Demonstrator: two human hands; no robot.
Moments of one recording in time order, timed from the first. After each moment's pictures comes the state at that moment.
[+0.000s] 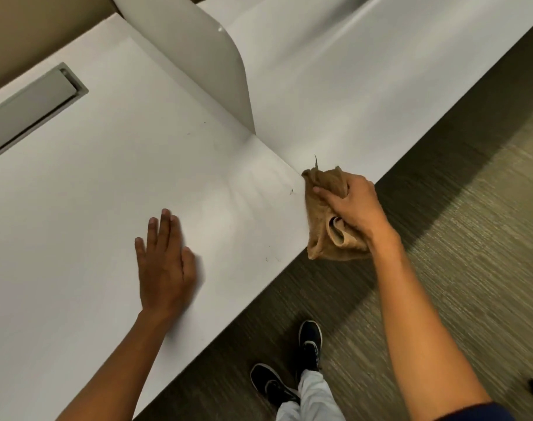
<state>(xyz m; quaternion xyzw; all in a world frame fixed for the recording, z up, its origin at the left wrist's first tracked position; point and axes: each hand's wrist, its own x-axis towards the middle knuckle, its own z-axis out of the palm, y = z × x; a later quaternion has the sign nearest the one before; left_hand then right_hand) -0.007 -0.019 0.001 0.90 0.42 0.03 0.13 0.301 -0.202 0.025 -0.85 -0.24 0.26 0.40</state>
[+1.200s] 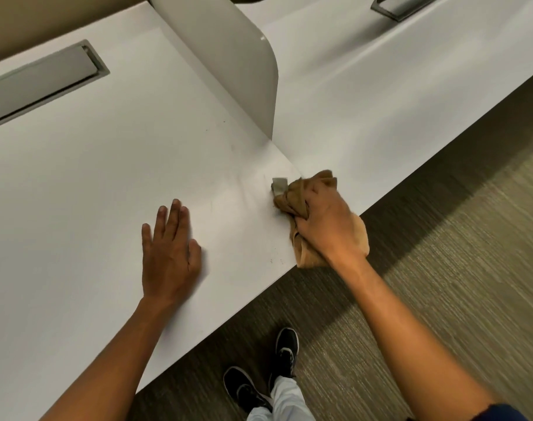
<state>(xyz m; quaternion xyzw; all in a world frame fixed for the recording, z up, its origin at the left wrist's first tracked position) -0.009 -0.016 -0.001 0.89 0.42 0.04 0.15 0.243 -0.162 0.042 -0.88 -0.42 0.10 0.20</state>
